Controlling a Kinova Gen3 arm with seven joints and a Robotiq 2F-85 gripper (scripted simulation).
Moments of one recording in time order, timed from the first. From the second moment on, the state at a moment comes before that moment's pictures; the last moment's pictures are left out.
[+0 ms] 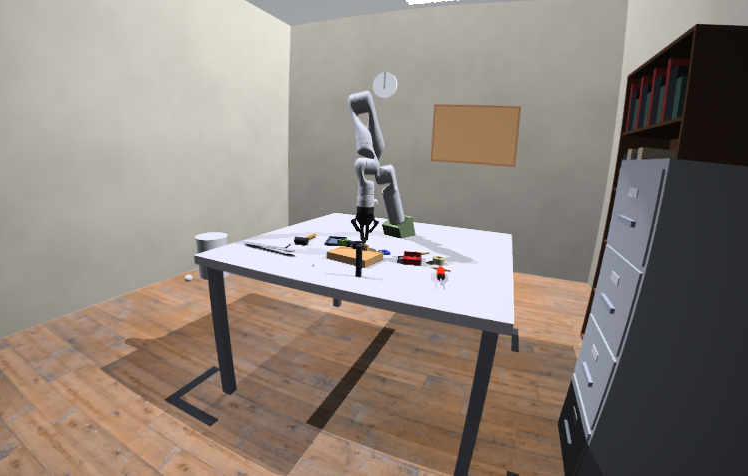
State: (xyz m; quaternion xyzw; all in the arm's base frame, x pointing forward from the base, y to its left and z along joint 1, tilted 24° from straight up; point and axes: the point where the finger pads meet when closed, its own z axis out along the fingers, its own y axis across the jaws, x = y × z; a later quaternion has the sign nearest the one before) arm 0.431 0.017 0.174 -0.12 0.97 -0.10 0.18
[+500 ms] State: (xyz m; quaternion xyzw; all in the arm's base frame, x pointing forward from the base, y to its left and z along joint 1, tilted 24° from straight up) arm 0.431 0.017 0.174 -0.06 0.98 -0.08 0.19
